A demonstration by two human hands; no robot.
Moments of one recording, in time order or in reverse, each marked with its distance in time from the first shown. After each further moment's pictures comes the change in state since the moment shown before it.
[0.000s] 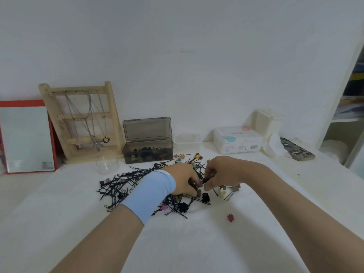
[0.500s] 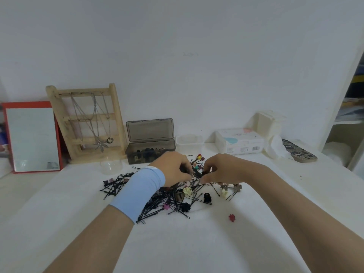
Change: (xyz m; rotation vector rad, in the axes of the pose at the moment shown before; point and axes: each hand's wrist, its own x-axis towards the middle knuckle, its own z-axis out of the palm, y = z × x) left_hand -0.017 -0.019 -0.014 -0.145 0.308 -0.090; right_hand -0.004 -0.005 -0.002 0.097 0.108 -0.102
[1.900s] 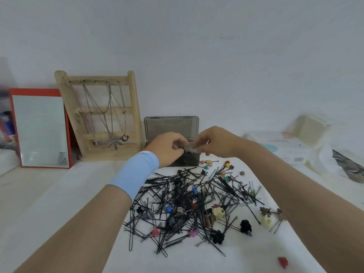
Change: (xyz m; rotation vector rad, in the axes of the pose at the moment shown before) left_hand 0.056 -0.113 -0.032 -0.217 0.216 -0.124; right_hand 0.153 -0.041 -0.019 0.068 0.093 -0.251
